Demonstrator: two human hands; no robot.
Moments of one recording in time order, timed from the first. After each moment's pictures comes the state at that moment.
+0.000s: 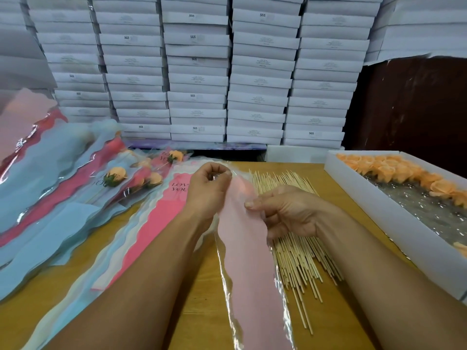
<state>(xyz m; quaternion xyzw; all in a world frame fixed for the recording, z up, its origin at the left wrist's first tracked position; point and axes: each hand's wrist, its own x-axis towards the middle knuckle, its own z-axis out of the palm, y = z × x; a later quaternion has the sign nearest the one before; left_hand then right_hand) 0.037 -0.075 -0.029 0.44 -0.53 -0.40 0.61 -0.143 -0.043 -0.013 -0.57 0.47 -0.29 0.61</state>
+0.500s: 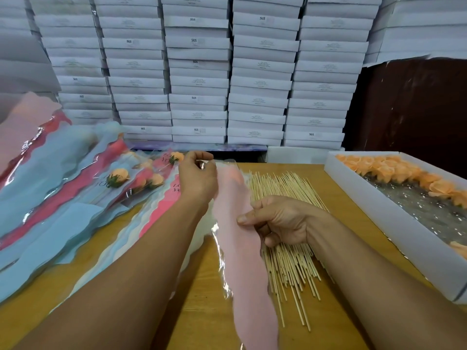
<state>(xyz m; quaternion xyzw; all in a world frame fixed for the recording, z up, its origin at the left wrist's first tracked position) 0.047 -0.105 -0.016 0.51 -0.48 -0.28 0.66 -0.132 -0.040 -0.021 -0.57 0.43 -0.22 0.66</state>
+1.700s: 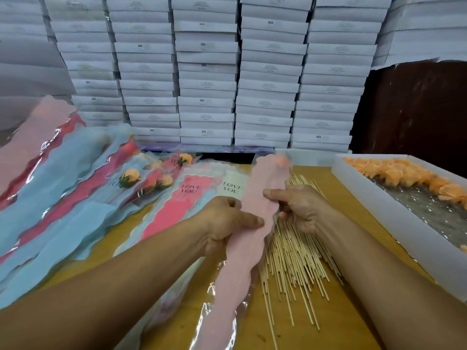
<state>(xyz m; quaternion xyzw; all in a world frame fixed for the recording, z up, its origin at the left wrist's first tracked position) 0.043 -0.013 -0.012 0.50 -0.49 -0.61 0.36 -0.134 -0.053 -0.024 -0.43 0.51 -0.50 0.55</state>
